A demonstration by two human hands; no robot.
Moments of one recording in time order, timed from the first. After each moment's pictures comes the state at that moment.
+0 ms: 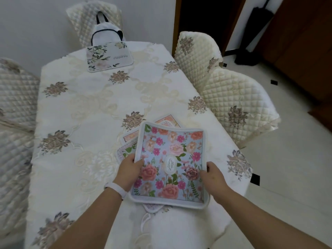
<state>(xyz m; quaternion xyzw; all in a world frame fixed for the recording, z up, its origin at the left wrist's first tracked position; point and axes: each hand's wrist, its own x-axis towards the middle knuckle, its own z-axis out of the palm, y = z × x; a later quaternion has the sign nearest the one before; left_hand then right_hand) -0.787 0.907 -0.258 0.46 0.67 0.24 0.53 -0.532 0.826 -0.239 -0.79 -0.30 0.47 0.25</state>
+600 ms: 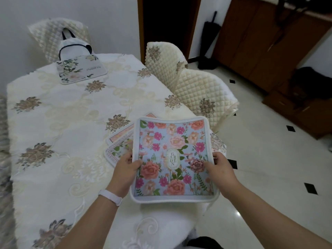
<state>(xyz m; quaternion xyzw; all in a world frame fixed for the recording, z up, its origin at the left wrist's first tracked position) -0.799 0.846 -0.219 0.47 0.55 0.29 0.63 -0.547 0.726 -0.184 -0.81 -0.23 0.37 0.39</state>
